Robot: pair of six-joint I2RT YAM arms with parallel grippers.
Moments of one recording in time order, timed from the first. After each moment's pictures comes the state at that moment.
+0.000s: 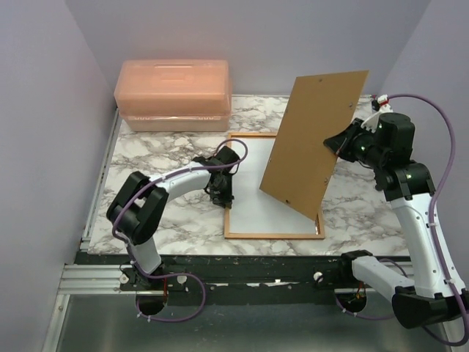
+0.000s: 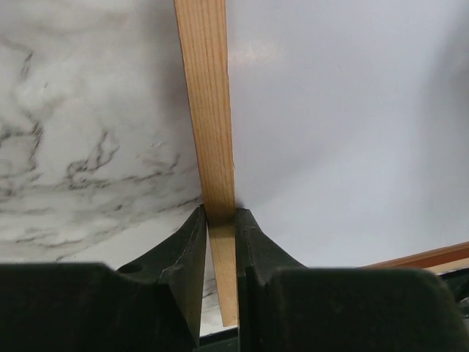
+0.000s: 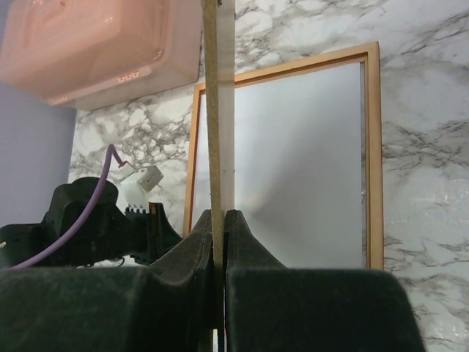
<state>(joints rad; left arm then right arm) -0.66 1.79 1.15 -0.62 0.10 -0.65 0.15 1.00 1.29 -0.71 -0.15 0.51</state>
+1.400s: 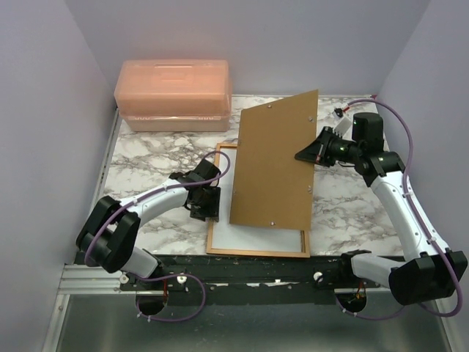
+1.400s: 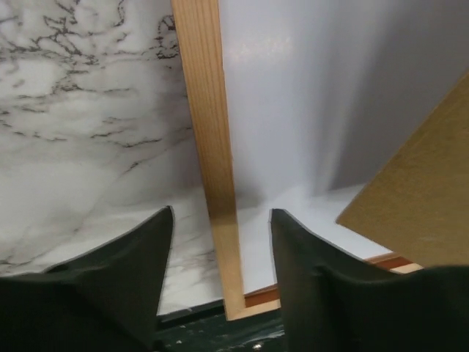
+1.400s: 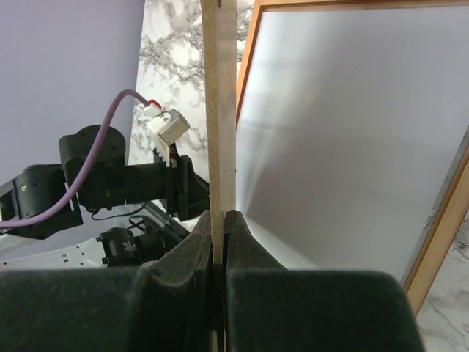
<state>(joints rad) -0.61 1.46 0.82 -0.62 0.11 -0.54 0.15 1.17 1.14 -0.56 -0.62 0.55</state>
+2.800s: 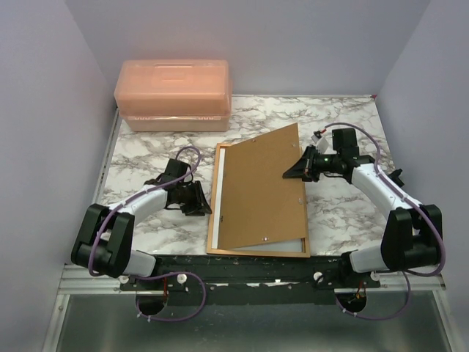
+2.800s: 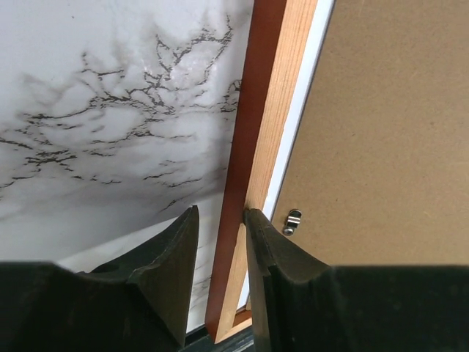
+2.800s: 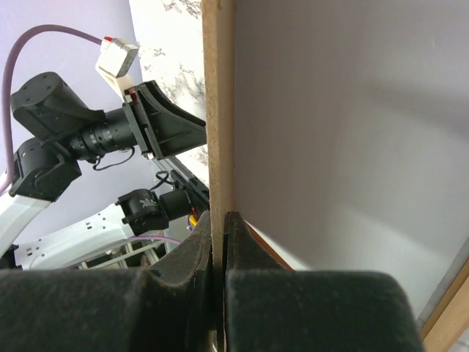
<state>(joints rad) -0.31 1.39 0.64 -0.36 0.41 -0.58 0.14 1.40 0.92 -0.38 -0.84 0.63</state>
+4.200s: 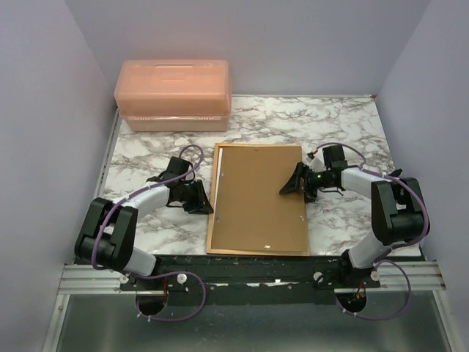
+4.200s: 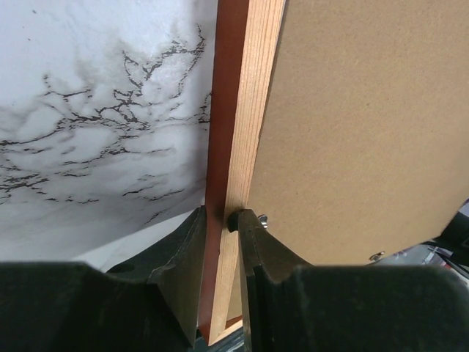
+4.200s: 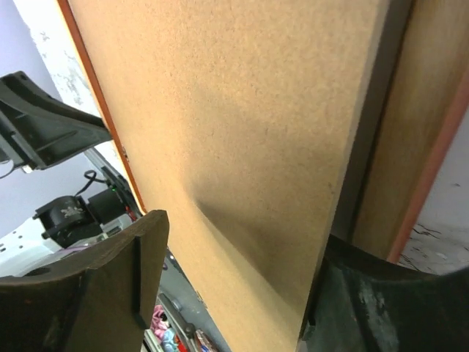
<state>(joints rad) -0.31 1.45 0.67 -0.34 0.46 -0.57 0.13 1.62 0.78 -0.26 -0.78 0.48</state>
